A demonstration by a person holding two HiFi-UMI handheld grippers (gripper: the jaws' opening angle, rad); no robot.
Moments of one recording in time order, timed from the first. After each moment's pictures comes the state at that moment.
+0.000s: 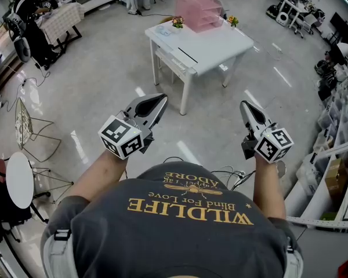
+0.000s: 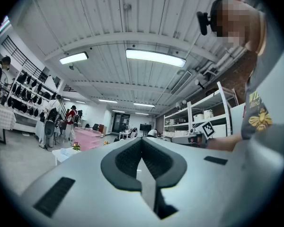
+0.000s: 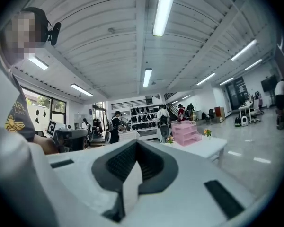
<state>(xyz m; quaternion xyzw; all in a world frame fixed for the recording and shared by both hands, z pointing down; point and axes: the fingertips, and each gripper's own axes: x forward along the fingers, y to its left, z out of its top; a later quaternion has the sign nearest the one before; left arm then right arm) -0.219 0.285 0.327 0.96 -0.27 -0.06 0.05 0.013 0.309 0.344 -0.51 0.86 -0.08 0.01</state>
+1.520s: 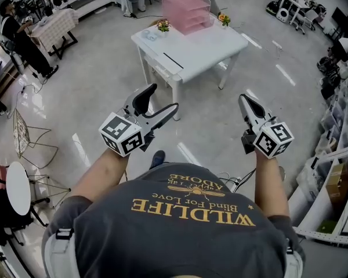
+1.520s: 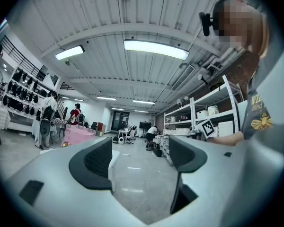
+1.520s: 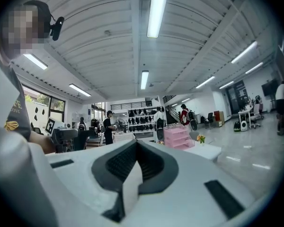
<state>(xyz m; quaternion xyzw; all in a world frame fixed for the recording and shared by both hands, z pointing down) -0.095 0.212 0.335 0.96 -0.26 -0.05 0.05 0.125 0.231 0.348 -0.51 0.86 -0.06 0.01</state>
